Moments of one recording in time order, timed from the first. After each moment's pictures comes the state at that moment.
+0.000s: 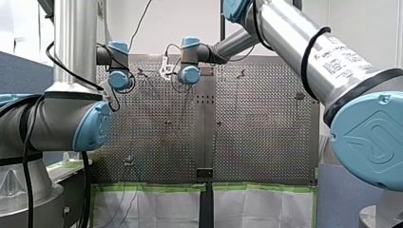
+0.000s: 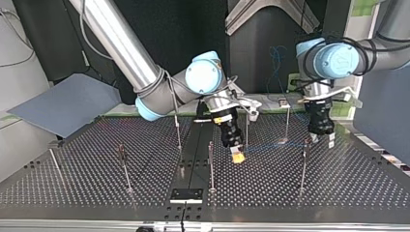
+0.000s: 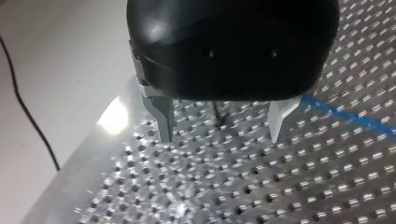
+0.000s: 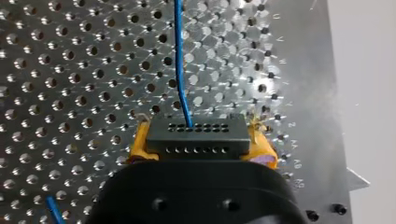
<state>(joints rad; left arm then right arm) 0.13 -1.60 -1.97 -2.59 -1.68 -2.04 2.47 -0.83 0.90 -0.24 1.72 1.70</state>
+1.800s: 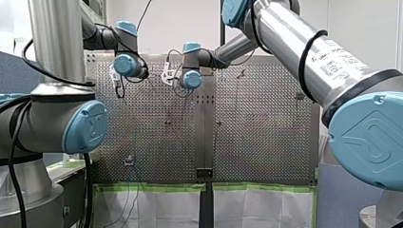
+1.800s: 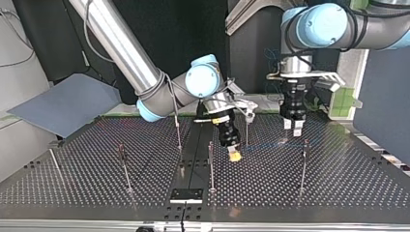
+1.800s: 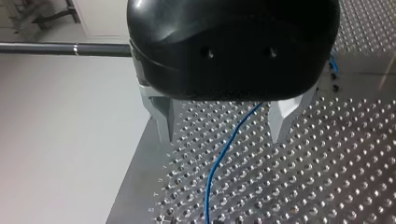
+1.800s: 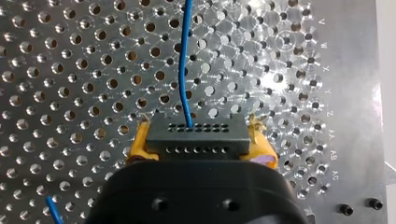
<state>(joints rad) -0.05 -1.44 -2.00 -2.71 -1.66 -1.71 2.46 -0.80 0.89 -0.23 1.72 1.71</state>
